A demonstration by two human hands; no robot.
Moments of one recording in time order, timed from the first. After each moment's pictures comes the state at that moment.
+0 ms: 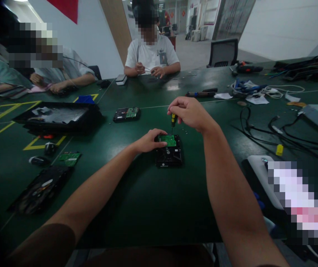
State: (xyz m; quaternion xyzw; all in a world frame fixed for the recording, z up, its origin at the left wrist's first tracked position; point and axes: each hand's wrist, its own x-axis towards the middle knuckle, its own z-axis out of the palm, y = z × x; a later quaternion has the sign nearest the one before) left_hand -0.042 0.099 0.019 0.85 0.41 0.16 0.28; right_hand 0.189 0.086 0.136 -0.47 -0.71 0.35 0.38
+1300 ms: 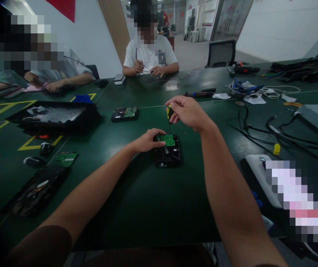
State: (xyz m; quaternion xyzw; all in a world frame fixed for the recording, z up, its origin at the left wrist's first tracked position) left_hand -0.041 0.101 0.016 0.85 0.42 0.16 0.29; right_hand 0.186 0.086 0.134 -0.47 -0.70 0.38 0.39
